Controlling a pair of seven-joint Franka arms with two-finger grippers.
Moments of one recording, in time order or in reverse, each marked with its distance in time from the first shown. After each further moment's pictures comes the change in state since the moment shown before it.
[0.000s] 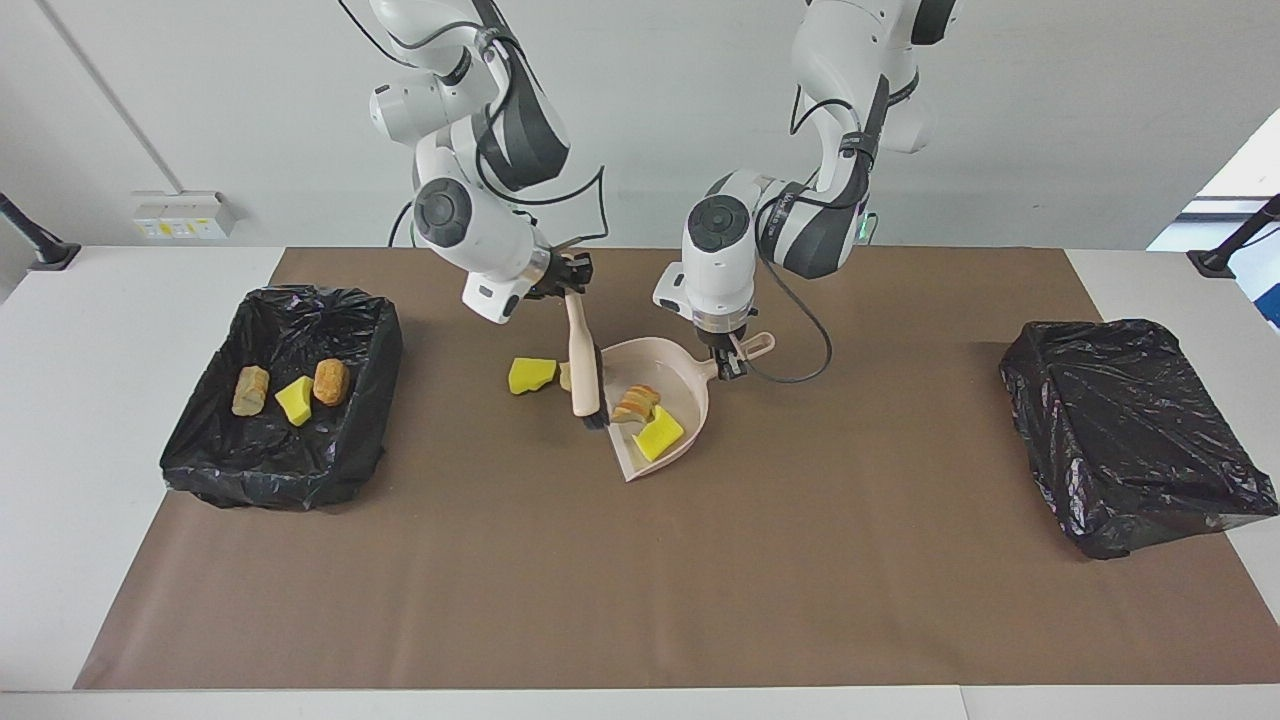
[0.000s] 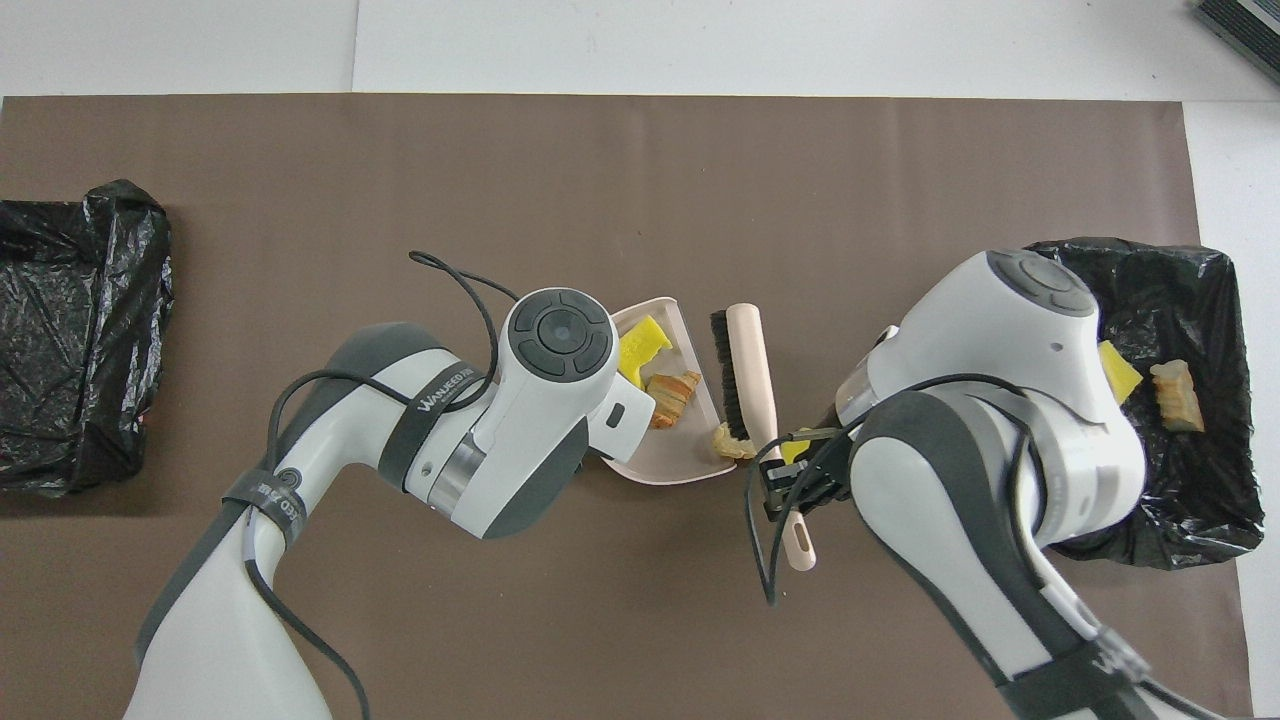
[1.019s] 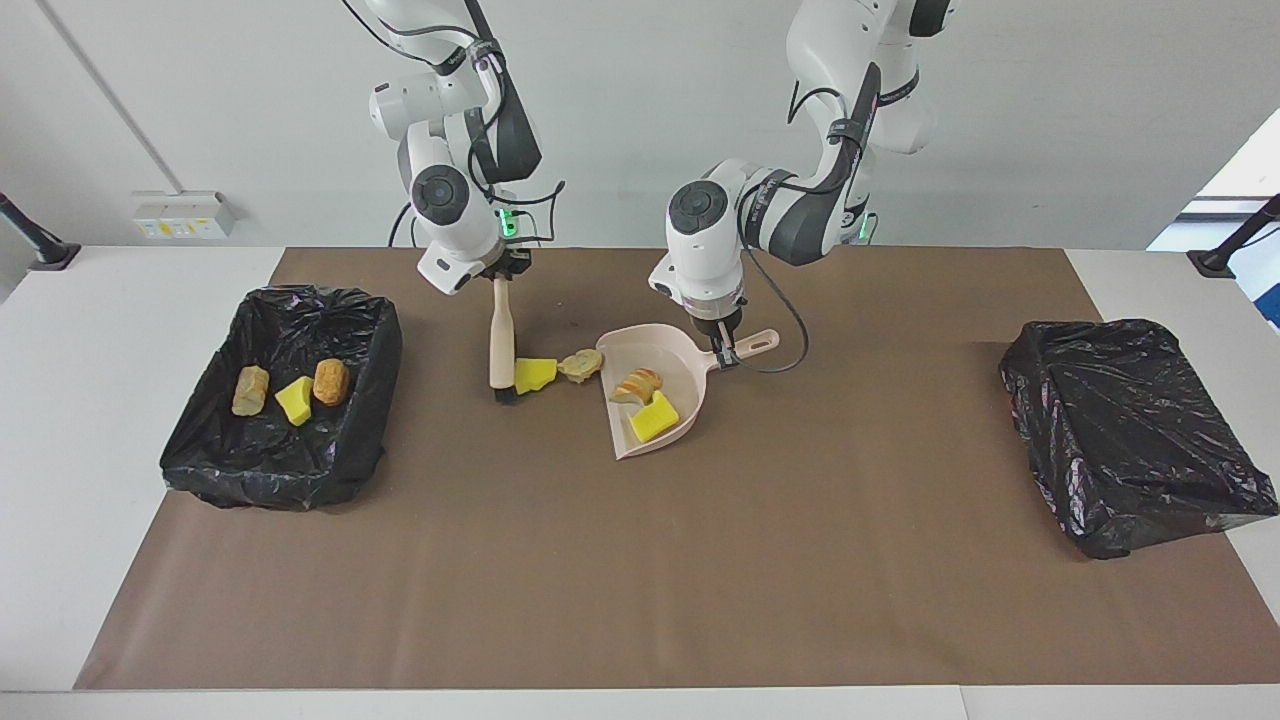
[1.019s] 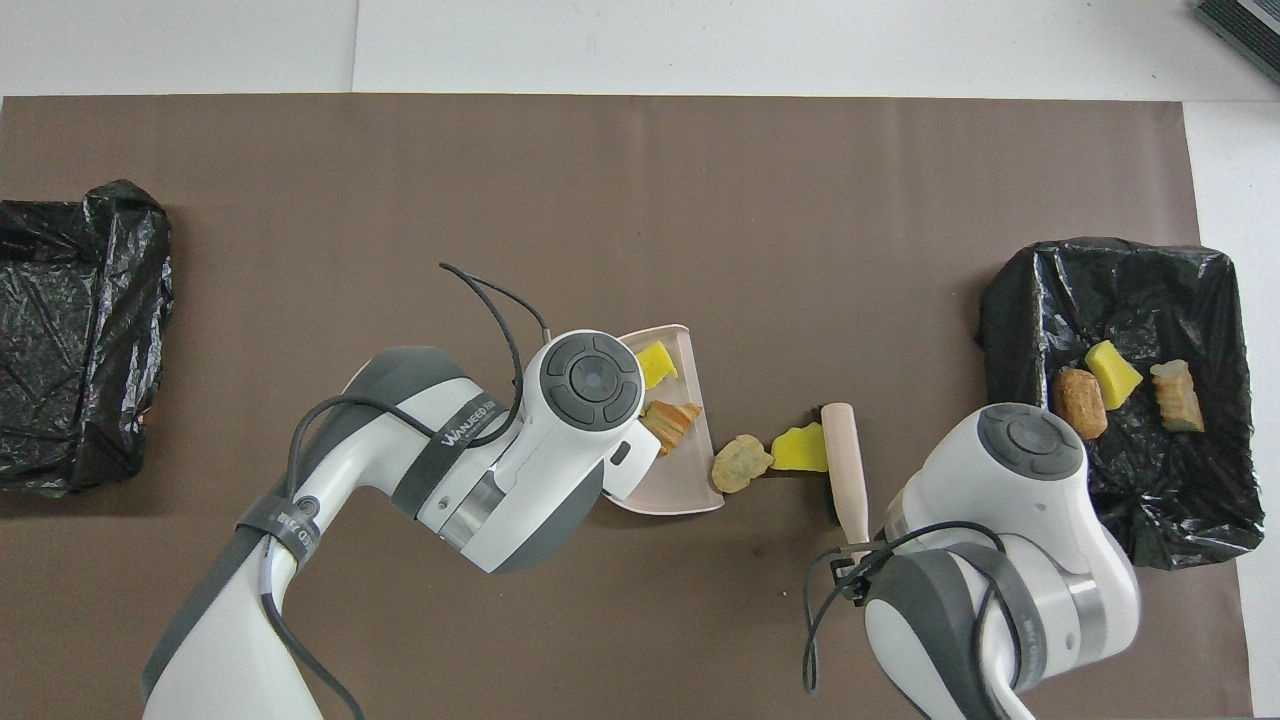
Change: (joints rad) left arm -0.036 -0.040 -0.003 -0.063 0.080 0.011 0.057; right arm 0.033 -0.183 0.012 -0.476 -0.176 0.250 0.112
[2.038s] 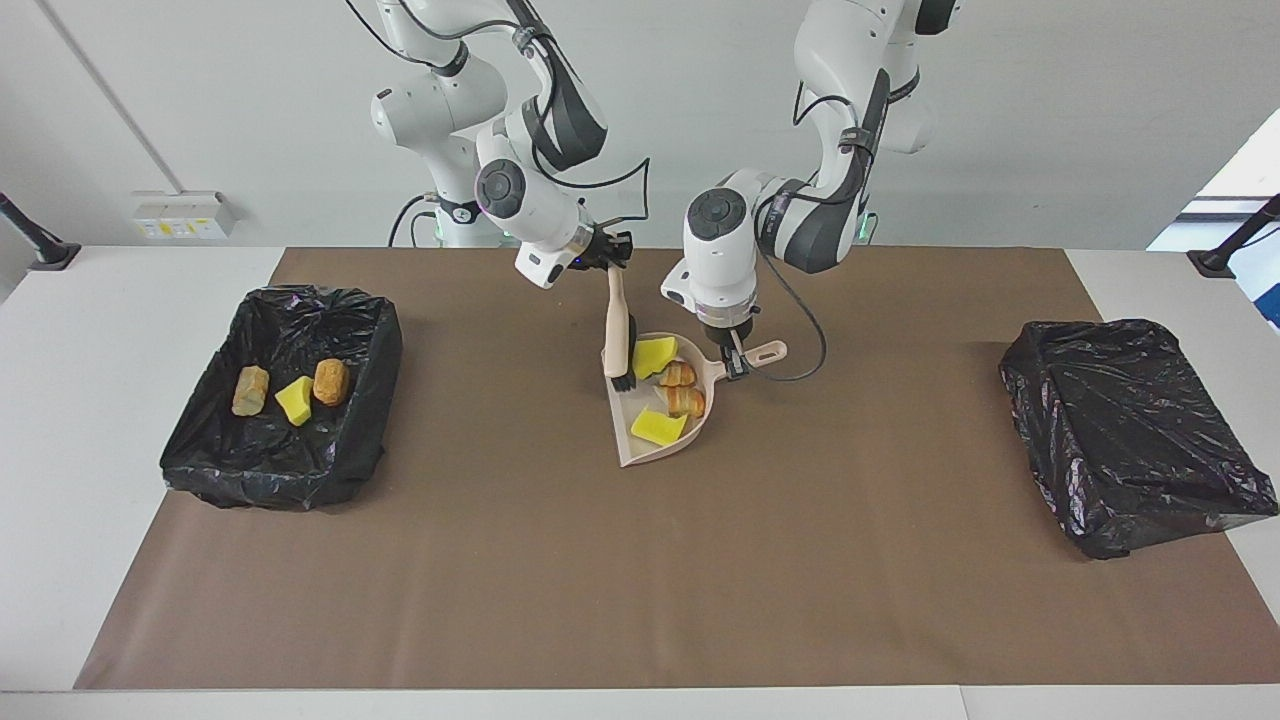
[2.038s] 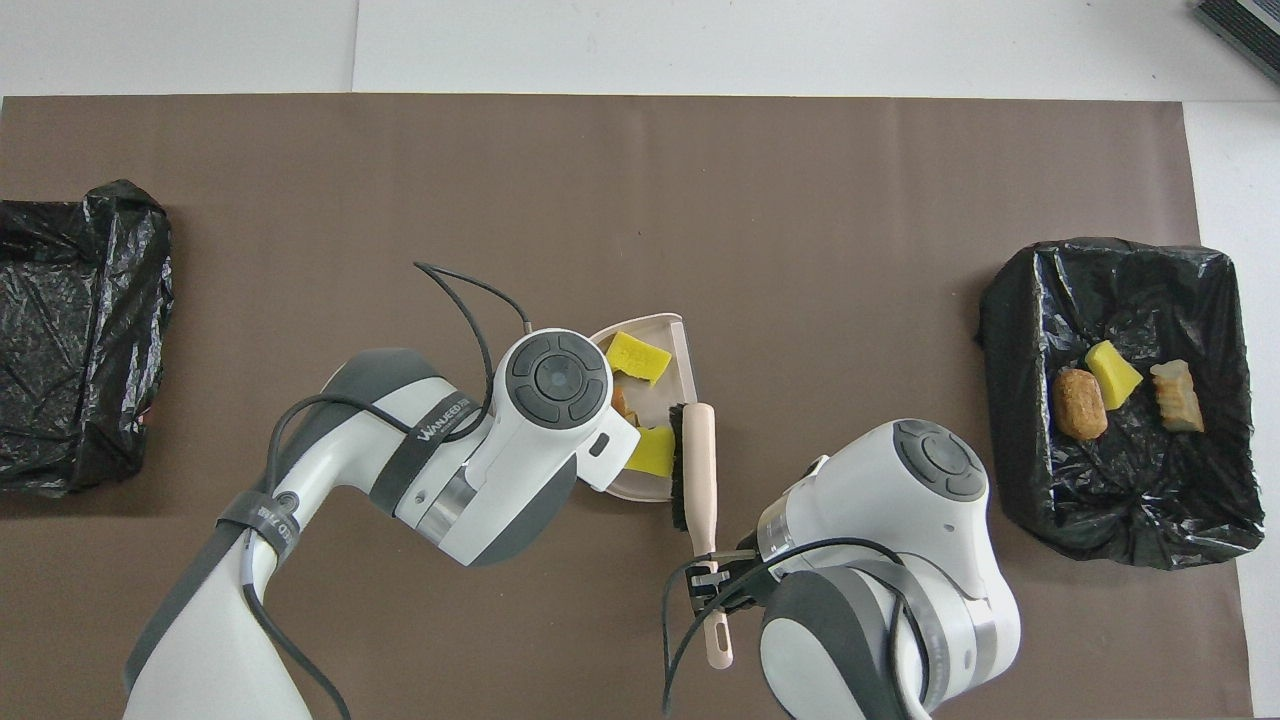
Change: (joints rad) left arm 0.032 -0.009 0.010 -0.056 0.000 0.104 0.013; right arm 0.187 0.045 0.008 0.105 0.314 0.070 0.054
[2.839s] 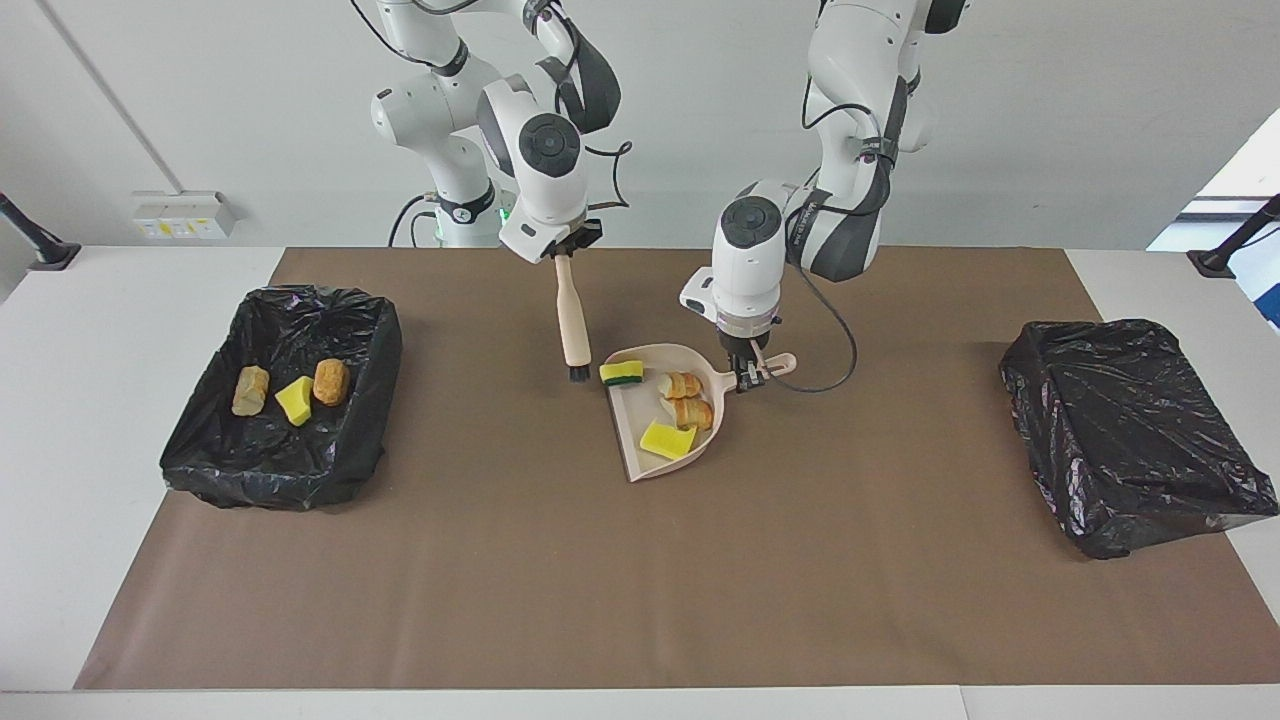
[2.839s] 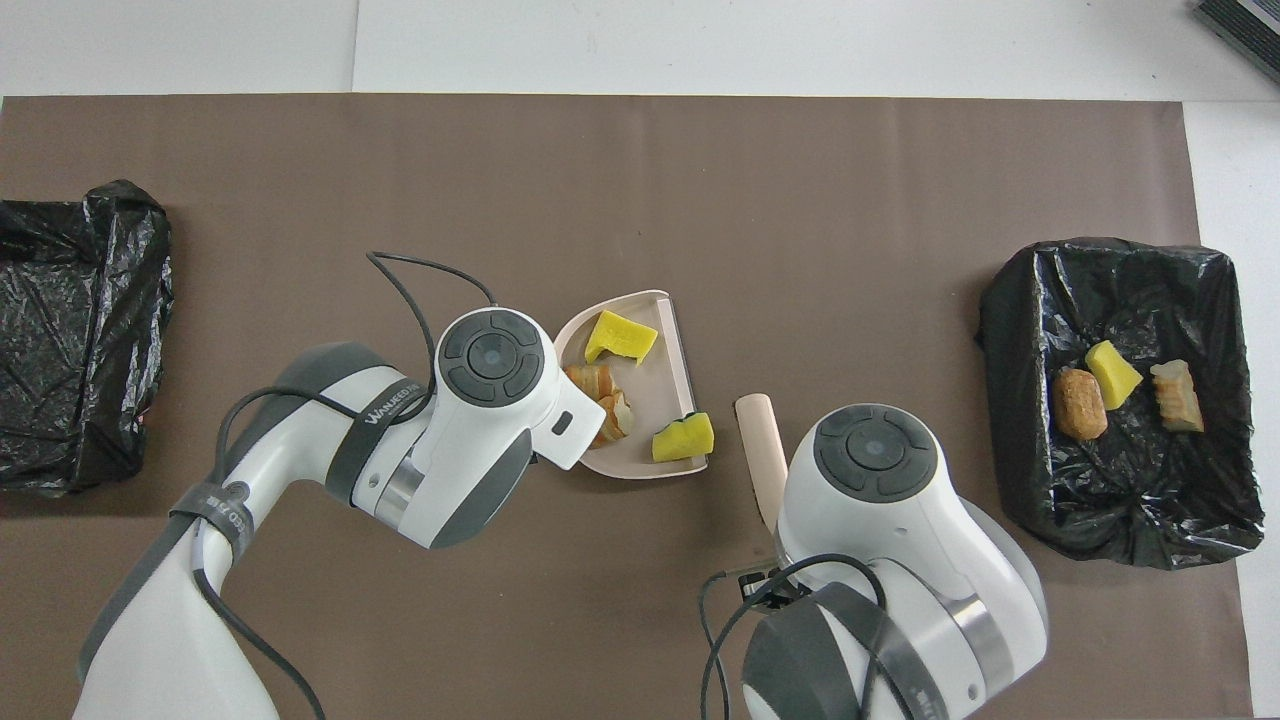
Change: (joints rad) left arm 0.067 -0.019 0.001 -0.028 -0.049 0.073 0.083; right arm 0.000 -0.007 0.019 0.143 -0.383 -0.258 0.130
